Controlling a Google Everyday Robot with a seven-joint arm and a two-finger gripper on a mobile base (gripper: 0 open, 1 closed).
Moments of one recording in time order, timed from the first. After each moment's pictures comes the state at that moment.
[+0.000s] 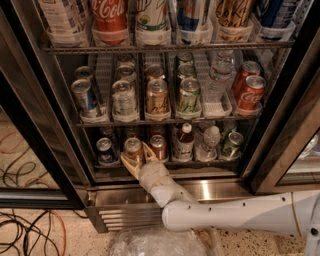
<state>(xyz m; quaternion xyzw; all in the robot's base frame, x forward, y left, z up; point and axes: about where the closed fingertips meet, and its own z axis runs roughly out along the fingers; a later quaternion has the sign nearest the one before) 0.601 0.081 0.654 -0.22 0.62 0.21 0.72</state>
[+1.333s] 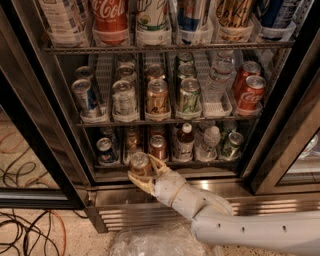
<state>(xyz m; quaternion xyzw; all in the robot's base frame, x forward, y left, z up) 0.529 0.054 0.668 -0.33 0.60 0.26 0.68</state>
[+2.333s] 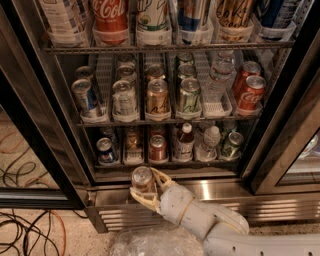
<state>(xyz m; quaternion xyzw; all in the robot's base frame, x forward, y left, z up) 0.470 0.043 0.678 -0.36 0.61 0.27 0.66</state>
